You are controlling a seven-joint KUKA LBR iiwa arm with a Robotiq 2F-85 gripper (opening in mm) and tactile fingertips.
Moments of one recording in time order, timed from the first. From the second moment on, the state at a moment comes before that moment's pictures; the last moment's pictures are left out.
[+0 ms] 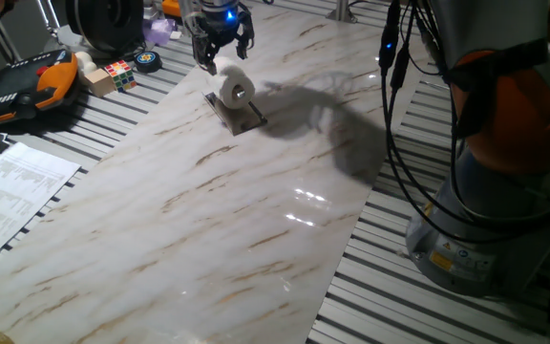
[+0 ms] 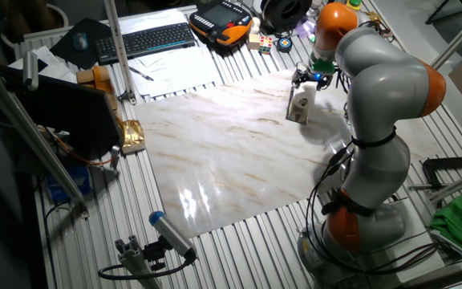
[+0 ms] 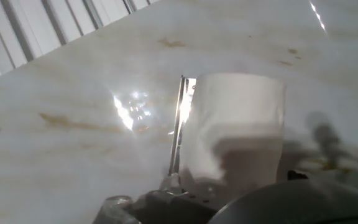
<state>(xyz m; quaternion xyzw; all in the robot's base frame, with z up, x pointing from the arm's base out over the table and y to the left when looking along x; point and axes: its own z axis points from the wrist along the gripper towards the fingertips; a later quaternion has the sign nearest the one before) 0.603 -0.166 0.141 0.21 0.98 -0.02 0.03</state>
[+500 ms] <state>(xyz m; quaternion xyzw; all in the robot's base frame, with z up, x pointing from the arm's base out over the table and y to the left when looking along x) 0.619 -0.182 0.124 0.19 0.98 -0.02 0.03</state>
